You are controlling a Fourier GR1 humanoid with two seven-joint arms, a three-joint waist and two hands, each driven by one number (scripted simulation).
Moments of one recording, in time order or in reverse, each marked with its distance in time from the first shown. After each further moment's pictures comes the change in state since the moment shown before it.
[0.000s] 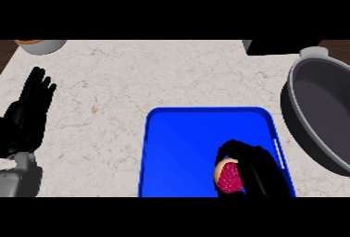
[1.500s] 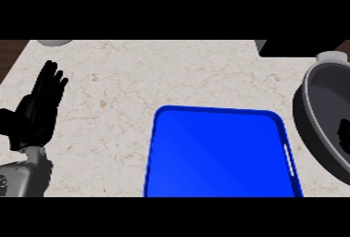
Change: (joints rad) left arm -0.048 -0.038 -0.022 0.006 -0.020 -0.028 0.000; right arm -0.202 -0.191 -0.826 -0.037 -0.320 -0.087 -0.041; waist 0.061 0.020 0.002
